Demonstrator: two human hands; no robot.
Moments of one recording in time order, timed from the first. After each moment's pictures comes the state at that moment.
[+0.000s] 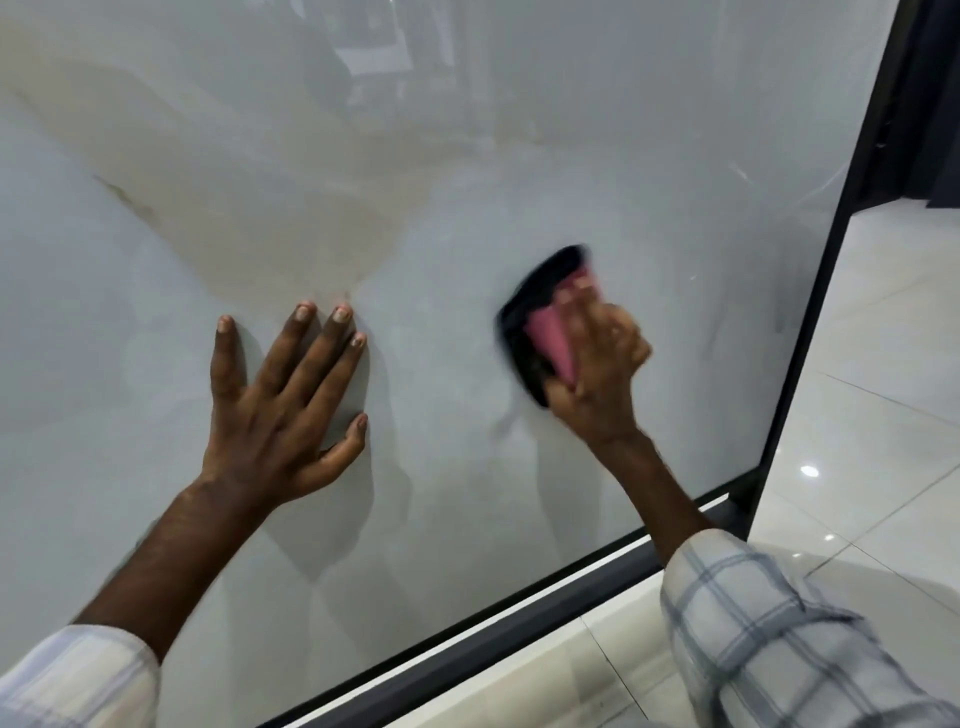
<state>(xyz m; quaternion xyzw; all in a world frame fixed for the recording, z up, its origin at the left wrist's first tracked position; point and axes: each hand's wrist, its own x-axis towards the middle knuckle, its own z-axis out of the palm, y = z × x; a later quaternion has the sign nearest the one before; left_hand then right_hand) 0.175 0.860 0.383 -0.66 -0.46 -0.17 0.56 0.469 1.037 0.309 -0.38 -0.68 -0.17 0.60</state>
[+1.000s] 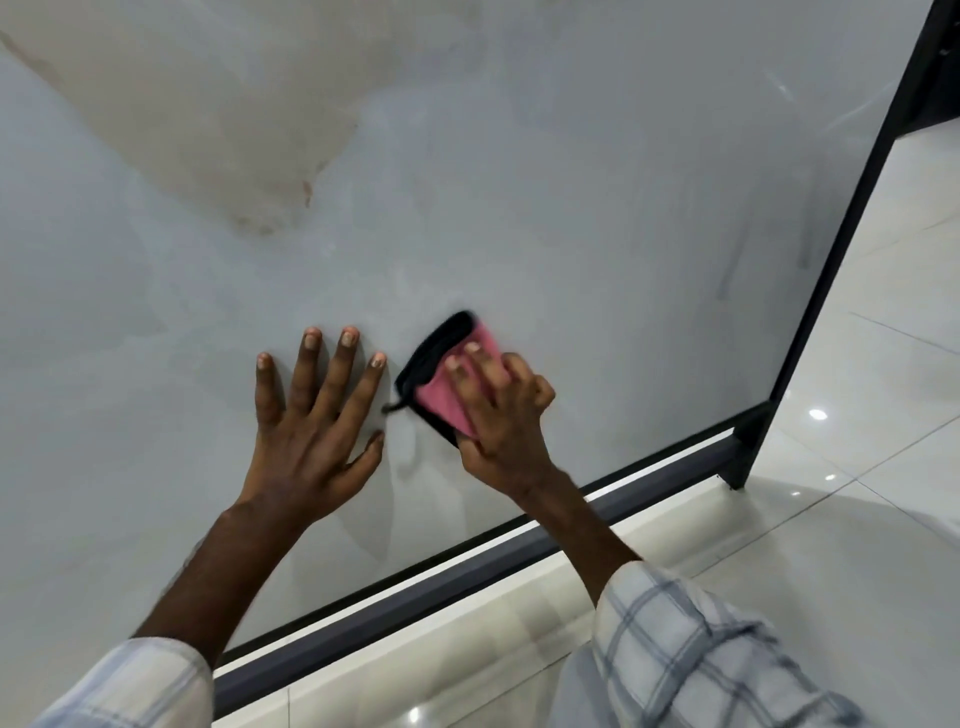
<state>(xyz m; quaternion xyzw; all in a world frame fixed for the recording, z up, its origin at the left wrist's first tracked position) 0.193 0.841 0.279 -0.69 -0.54 -0.10 0.47 0.399 0.945 0.212 -0.33 -0.77 -0.11 0.54</state>
